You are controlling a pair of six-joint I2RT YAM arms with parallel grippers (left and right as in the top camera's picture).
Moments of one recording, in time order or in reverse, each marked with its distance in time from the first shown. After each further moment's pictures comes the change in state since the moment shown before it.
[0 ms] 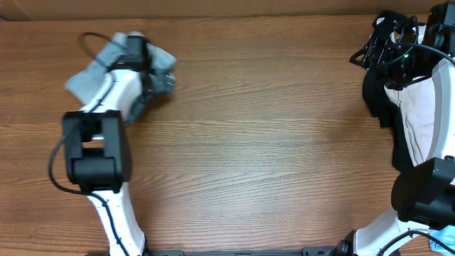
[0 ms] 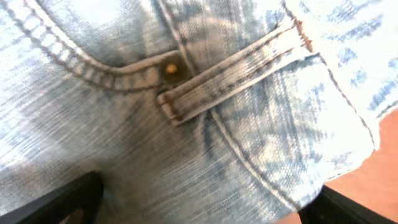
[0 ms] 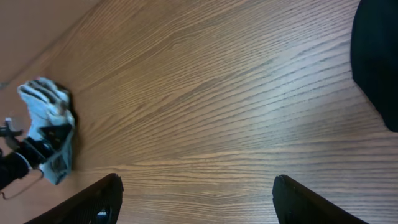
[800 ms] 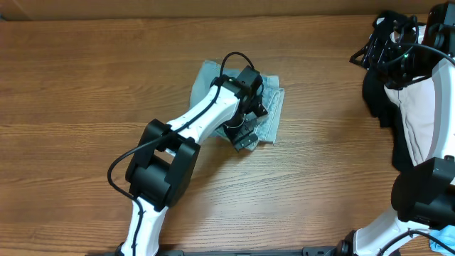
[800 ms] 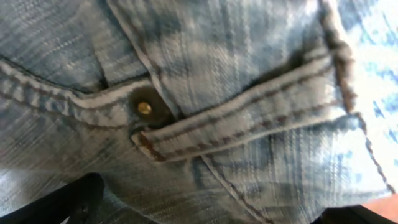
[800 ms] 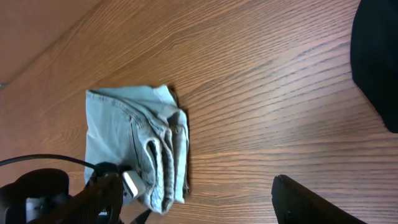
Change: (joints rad) left arm -0.634 0.011 0.082 -0.488 0.074 0.667; right arm 0.000 0.000 0.000 0.005 0.000 0.000
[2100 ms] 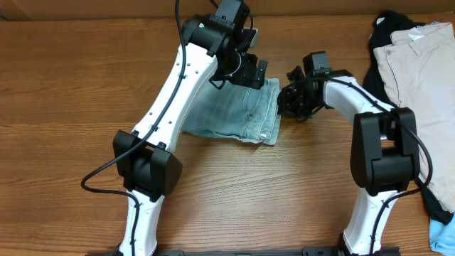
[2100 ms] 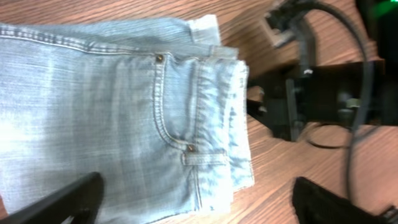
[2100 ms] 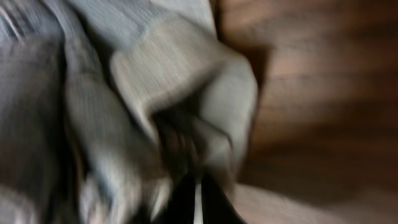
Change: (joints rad) left arm 0.113 0.034 0.676 -0.363 0.238 -0.612; right arm 0.403 0.240 -0.467 0.544 0.006 0.122
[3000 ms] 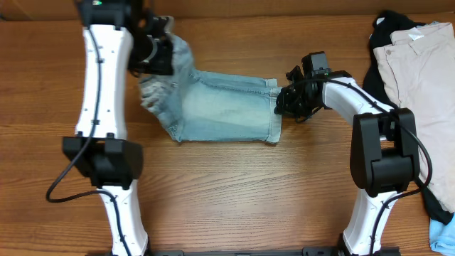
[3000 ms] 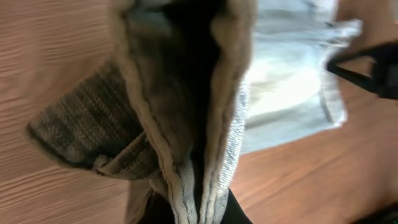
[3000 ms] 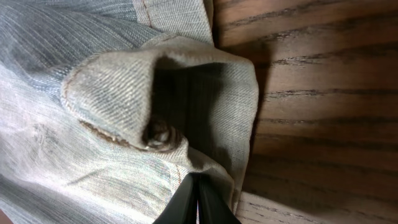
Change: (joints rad) left arm 0.369 0.000 0.161 -0.335 0.021 0.276; right arm 0.020 -0.004 -0.024 0.057 0.034 -0.002
